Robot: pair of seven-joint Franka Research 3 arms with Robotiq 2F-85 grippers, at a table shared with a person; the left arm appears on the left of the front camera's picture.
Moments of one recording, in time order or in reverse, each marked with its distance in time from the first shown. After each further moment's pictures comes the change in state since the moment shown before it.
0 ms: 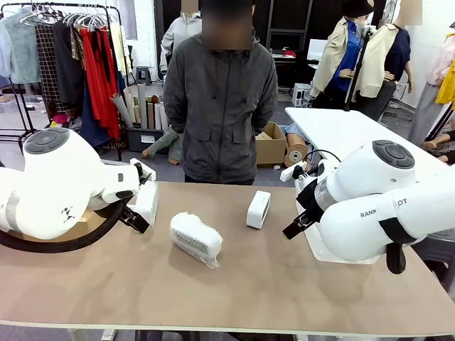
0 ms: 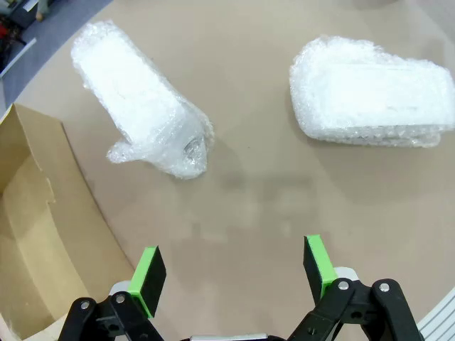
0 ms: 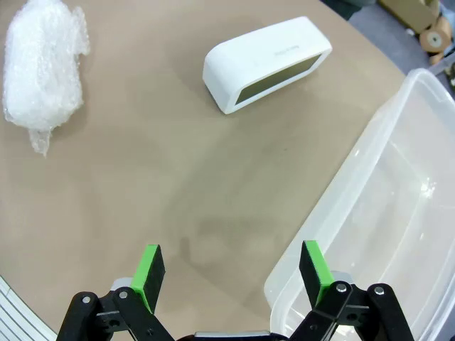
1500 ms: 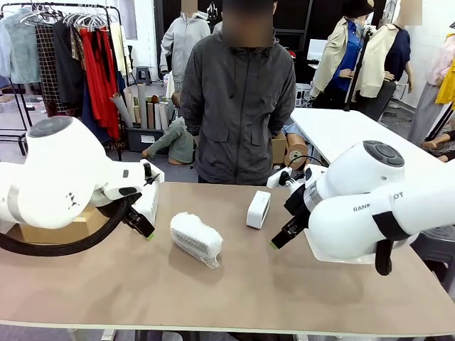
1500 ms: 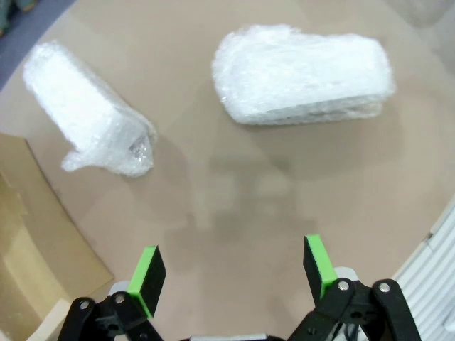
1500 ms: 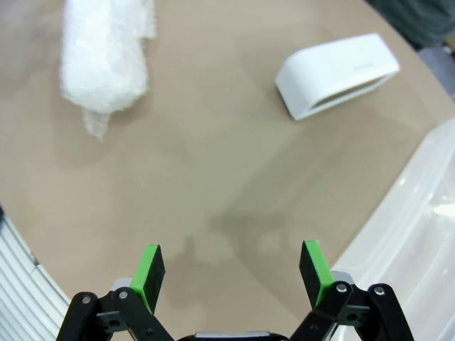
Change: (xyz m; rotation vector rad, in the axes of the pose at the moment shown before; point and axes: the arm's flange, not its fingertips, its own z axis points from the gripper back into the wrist) left arm 0.011 -0.020 0.028 -0.135 0.050 -0.089; right arm 0.009 0.034 0.004 0.134 0.015 0.083
